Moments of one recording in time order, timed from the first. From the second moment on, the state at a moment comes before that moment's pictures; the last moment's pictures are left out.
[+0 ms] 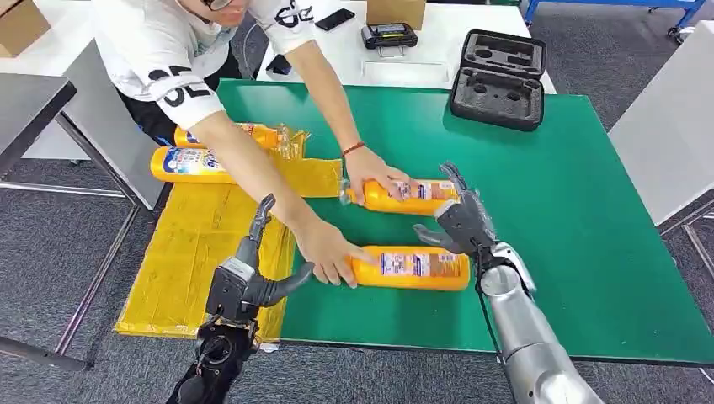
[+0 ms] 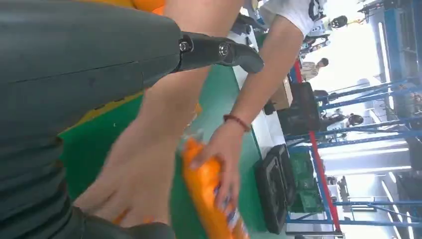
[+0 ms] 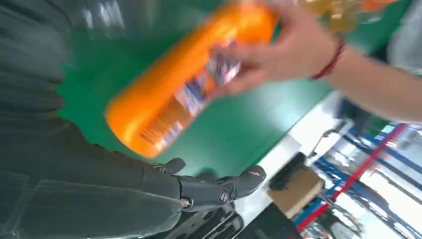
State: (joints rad) left arm -0.12 -0.13 -0.33 -1.27 -0.28 0.14 -0.54; right arm -0.52 0.03 0.07 -0.81 0.57 0.05 -0.44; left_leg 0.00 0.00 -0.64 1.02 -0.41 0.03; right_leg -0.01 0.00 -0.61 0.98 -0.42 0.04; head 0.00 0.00
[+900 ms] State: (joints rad) left arm -0.10 -0.14 -0.33 -1.25 -0.27 0.18 -0.51; right arm -0.76 0.01 0.16 -0.49 0.71 0.06 -0.39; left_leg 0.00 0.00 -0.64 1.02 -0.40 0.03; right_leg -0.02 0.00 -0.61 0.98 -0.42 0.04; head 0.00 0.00
